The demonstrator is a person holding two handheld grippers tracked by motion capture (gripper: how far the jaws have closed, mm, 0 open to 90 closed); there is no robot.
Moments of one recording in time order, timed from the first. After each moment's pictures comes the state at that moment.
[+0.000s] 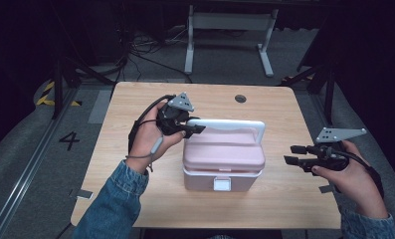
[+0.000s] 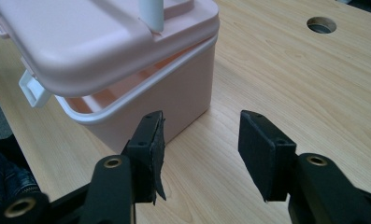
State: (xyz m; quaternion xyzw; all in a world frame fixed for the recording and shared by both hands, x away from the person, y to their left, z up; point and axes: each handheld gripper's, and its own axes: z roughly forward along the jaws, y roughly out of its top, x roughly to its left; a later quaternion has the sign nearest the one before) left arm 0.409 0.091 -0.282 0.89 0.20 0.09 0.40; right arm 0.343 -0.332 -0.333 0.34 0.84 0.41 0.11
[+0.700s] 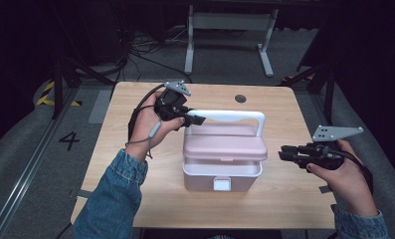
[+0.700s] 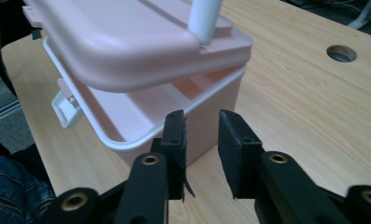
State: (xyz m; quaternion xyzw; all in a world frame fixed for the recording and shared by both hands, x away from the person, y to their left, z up) left arm 0.436 0.097 -0.274 0.87 0.23 0.02 0.42; right arm 0.340 -0.313 -0.322 0.31 0.84 0.44 0.11
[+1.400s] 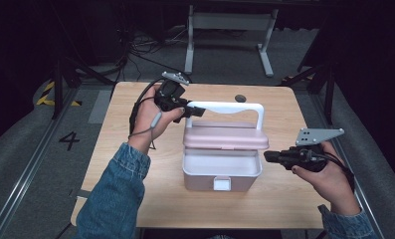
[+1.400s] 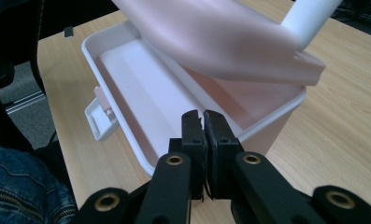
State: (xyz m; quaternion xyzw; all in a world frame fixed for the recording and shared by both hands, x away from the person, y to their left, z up) left arm 0.456 0.099 -0.272 0.86 0.27 0.02 0.44; right arm 0.338 -0.277 -0.325 0.26 0.85 0.45 0.09
